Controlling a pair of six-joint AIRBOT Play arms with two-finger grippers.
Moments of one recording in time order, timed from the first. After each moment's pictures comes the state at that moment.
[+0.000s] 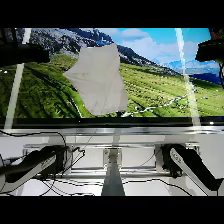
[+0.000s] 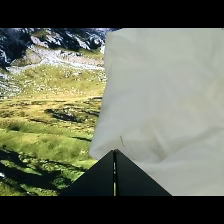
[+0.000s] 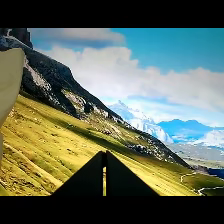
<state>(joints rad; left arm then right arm) 0.00 -1.07 1.29 1.31 -1.00 -1.22 -0.11 -0.88 1.29 -1.32 1.03 1.24</state>
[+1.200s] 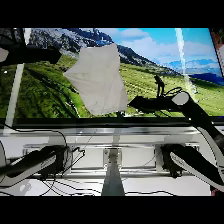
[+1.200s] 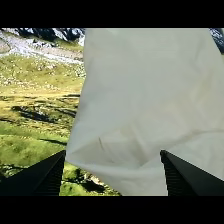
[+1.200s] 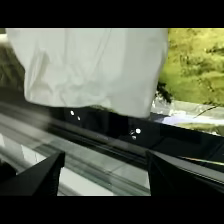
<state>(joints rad) 0.00 -1.15 1.29 1.22 -0.98 -1.23 0.26 -1.02 0.57 -0.71 0.89 1.54</state>
